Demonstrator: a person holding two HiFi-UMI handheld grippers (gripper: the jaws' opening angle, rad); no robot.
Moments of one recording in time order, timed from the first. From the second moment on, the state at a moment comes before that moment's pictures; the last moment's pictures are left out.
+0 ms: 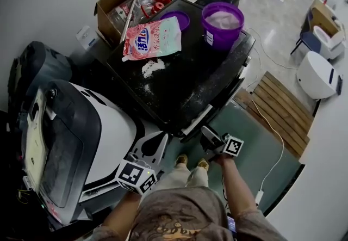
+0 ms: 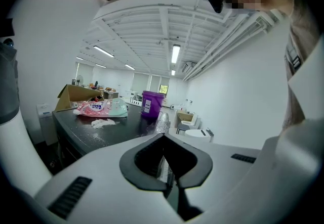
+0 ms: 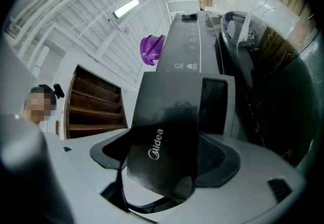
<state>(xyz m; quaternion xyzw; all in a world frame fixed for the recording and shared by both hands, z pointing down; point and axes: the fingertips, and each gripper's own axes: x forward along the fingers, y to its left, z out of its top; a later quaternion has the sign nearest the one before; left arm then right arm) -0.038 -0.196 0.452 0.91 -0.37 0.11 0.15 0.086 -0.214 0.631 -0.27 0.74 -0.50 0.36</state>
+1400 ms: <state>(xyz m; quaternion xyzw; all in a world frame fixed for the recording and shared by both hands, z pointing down) 0.005 -0.183 0.457 0.93 -0.30 0.13 0.16 0.142 -0.144 0.637 -0.31 0.72 -0.49 0.38</state>
